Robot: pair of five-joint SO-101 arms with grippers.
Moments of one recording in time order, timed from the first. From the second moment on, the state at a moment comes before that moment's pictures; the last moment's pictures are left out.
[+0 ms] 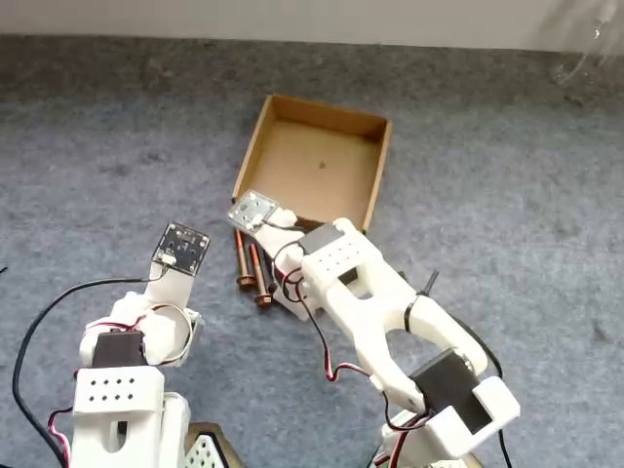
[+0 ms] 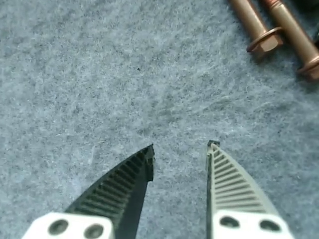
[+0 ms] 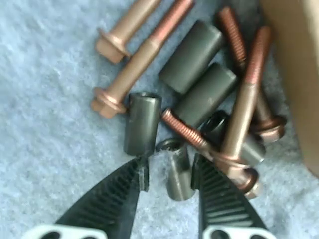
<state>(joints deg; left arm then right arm) -10.5 -69.1 79.2 62.6 -17.9 -37.0 -1.8 30.5 58.3 22.2</state>
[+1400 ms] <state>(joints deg) -10.5 -69.1 80.9 61.2 -17.9 -7.7 -2.5 33.5 64.3 17.8</state>
